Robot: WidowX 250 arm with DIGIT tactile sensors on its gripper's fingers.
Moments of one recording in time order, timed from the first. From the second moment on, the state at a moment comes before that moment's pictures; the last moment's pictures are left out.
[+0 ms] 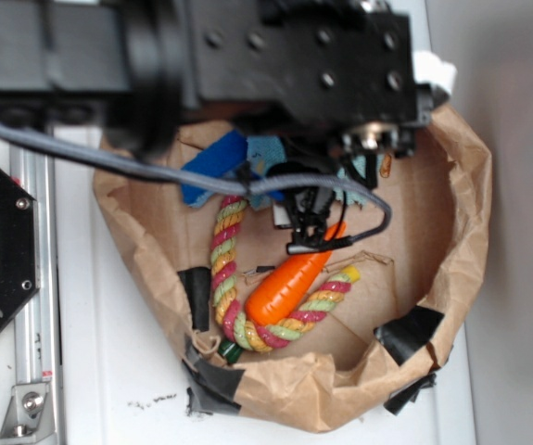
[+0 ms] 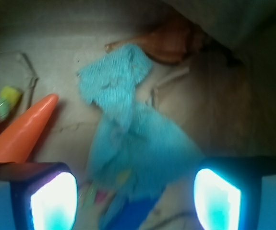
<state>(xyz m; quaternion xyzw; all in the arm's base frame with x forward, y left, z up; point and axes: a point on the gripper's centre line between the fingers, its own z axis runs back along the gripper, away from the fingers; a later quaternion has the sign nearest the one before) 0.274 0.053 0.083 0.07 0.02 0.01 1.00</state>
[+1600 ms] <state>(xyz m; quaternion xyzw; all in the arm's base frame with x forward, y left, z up) 0.275 0.050 0.018 0.02 0.02 -0.08 1.00</state>
